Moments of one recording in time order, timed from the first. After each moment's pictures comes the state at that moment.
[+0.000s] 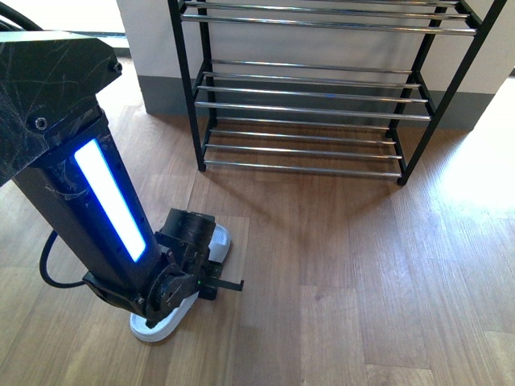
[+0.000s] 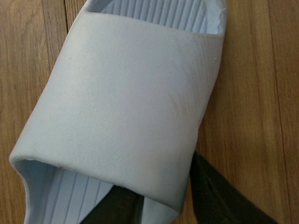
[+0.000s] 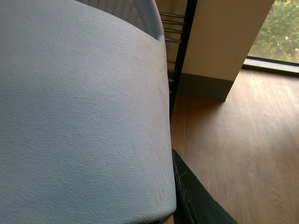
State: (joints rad) left arm -0.38 2.98 1.46 0.53 -0.13 -0.13; right arm -0.50 0.60 0.12 0.28 -0.39 -0.19
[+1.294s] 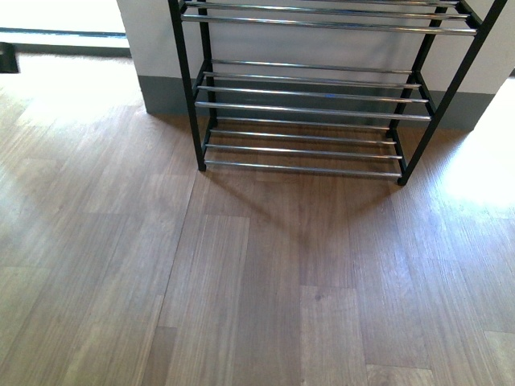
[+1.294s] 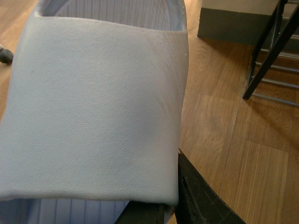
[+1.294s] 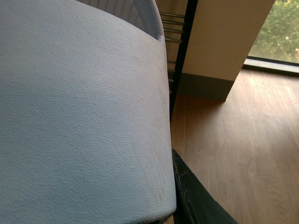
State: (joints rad) left arm -0.18 1.52 0.67 0.26 -0.43 -0.14; right arm -0.50 0.60 0.12 0.28 -0.39 -0.19
